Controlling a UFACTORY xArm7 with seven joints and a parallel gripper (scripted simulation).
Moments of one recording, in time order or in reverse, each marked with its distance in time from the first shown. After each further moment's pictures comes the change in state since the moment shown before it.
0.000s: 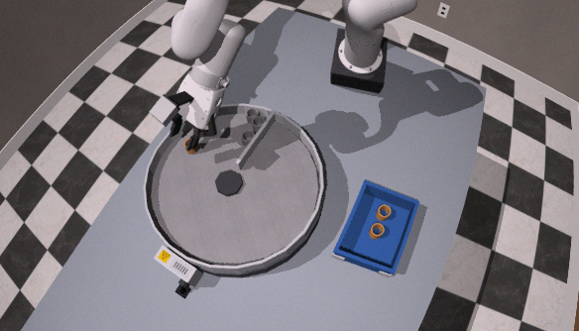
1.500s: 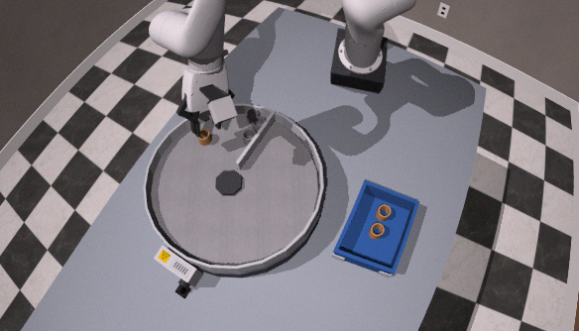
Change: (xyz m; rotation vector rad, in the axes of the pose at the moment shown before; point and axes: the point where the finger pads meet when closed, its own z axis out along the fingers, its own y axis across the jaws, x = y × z) arm -0.043 -0.024 -0.034 0.396 -0.033 -1.106
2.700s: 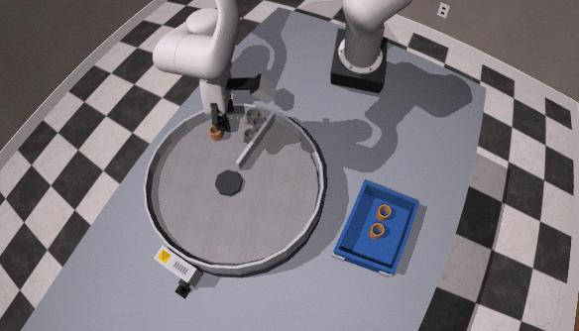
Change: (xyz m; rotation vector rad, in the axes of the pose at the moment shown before) arm 0.007 -0.045 -0.011 0.315 -0.021 -0.864
